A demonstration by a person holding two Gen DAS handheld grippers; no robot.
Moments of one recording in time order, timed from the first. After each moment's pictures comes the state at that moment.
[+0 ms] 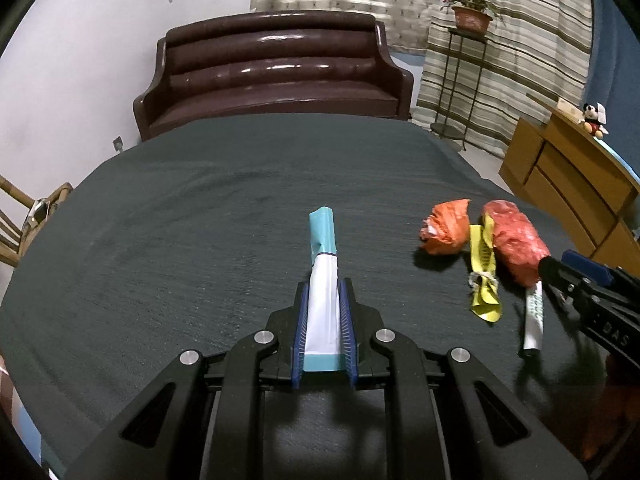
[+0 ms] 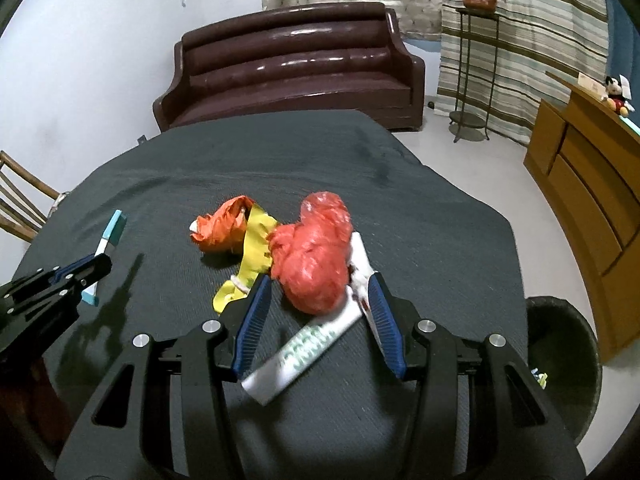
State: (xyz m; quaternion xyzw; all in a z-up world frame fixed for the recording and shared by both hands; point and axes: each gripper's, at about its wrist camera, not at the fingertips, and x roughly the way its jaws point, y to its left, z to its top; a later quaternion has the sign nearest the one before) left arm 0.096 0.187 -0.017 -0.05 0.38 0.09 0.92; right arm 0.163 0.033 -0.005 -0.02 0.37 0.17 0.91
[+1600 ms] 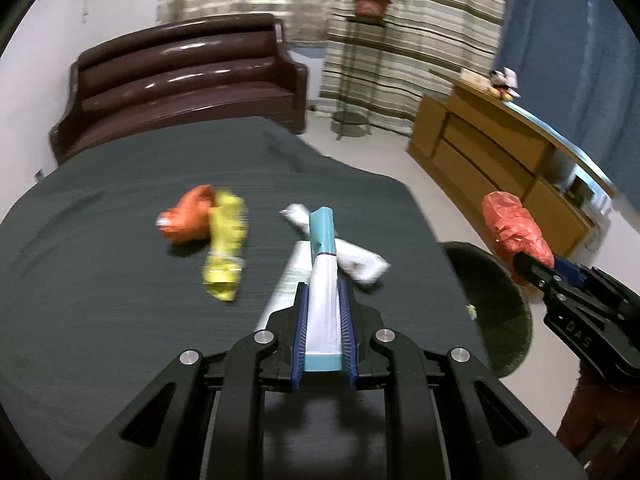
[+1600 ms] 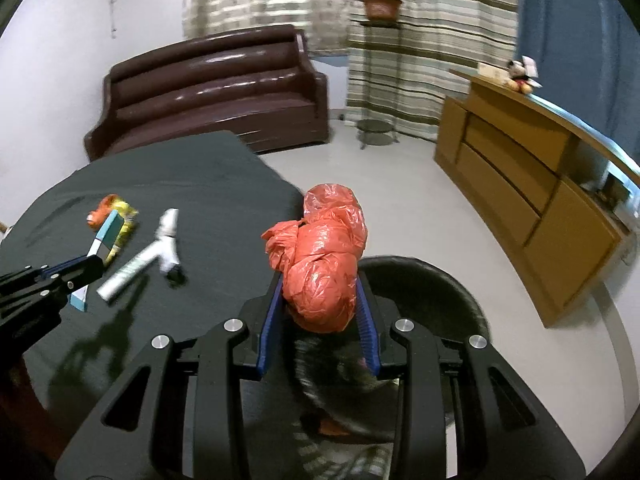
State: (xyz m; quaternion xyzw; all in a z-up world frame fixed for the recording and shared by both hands) left arm 0.090 0.038 -0.007 -0.02 0.38 -0.08 0.92; right arm 0.090 -0.136 0.002 0.00 0.34 0.03 0.94
